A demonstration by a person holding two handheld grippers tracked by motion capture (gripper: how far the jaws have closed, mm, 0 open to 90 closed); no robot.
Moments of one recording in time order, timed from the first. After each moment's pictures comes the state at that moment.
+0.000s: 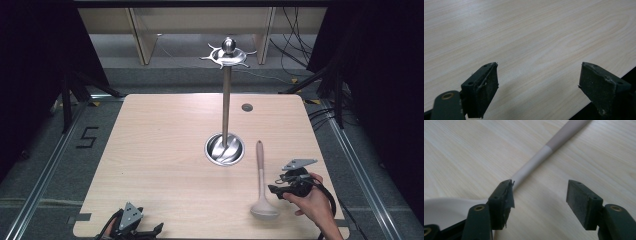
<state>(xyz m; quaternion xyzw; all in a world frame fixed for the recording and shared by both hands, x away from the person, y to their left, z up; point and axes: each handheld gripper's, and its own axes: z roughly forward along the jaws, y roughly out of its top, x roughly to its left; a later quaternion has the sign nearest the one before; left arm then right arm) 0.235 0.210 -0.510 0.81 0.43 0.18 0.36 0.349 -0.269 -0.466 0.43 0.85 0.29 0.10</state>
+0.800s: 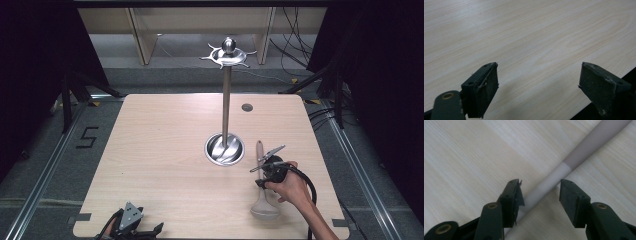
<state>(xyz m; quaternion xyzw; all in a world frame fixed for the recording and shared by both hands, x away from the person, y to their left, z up) 0.241 0.215 -0.506 0.84 0.38 0.20 0.34 0.391 -0.219 -0.473 0.42 0.89 0.19 0.06</state>
